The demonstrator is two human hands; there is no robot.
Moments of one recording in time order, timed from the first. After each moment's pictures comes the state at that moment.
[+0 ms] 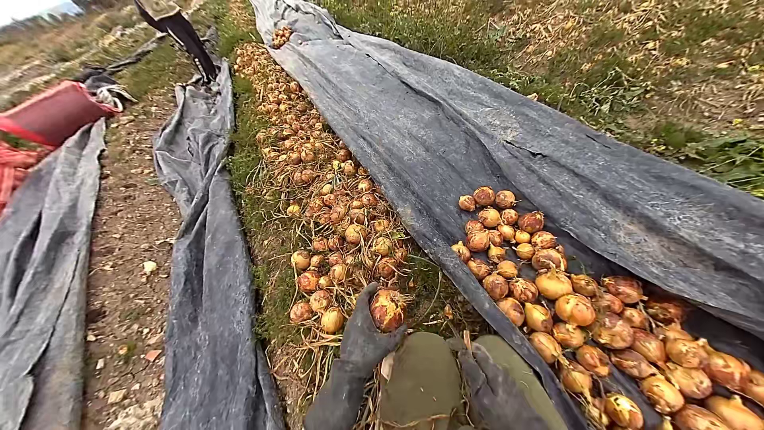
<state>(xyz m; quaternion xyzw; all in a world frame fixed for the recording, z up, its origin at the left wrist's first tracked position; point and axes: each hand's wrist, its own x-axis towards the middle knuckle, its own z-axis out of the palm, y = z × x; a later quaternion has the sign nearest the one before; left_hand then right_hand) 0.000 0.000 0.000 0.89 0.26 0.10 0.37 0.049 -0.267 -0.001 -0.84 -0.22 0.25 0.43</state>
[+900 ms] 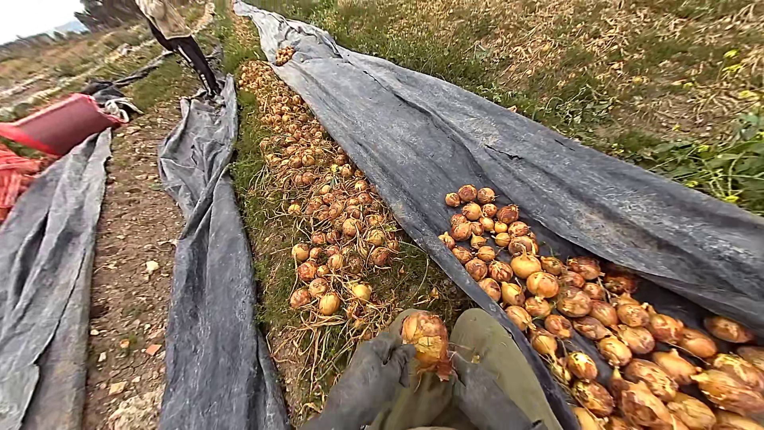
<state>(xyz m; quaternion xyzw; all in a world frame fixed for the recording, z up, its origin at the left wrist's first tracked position) -0.088 -0.093 0.093 0.83 0.22 -0.15 0.50 -0.002 -0.304 -0.011 -0.85 -0.25 0.35 0.30</state>
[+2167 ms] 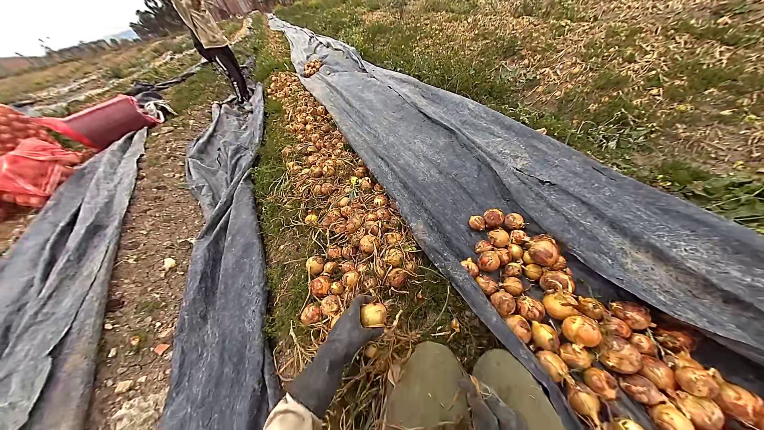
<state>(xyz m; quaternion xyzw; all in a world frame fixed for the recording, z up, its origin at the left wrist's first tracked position) -0.019 0.069 -0.005 0.87 0.33 -0.10 0.36 0.006 -0.277 0.108 -0.83 -0.20 0.28 0.43</state>
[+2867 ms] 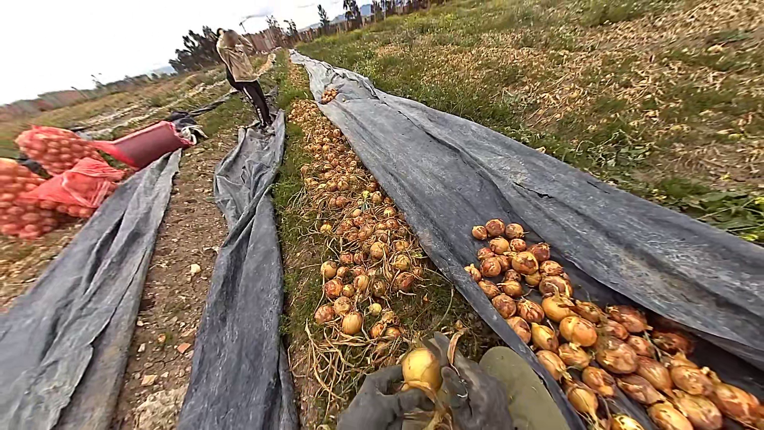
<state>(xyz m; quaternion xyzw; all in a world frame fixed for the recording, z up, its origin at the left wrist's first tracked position) -0.132 -0.074 0.088 0.63 0.26 -0.08 0.72 -0.019 -0.243 0.033 -0.79 -0.36 -0.12 0.48</state>
